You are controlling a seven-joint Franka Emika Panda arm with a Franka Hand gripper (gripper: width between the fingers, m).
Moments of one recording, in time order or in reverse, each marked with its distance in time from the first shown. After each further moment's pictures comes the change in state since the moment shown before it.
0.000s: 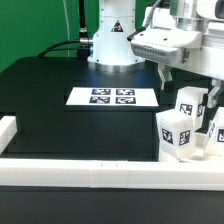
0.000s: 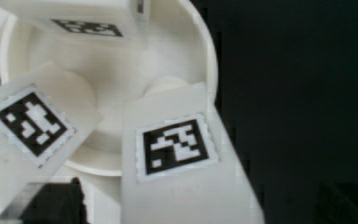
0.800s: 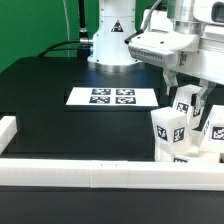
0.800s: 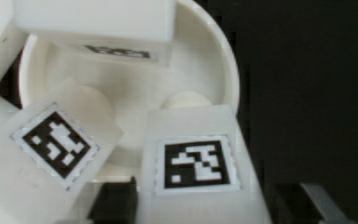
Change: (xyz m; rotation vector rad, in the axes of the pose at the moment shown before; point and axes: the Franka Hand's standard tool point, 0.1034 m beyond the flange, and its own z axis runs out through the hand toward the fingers) arm -0.004 0.001 0.003 0.000 0.002 0.024
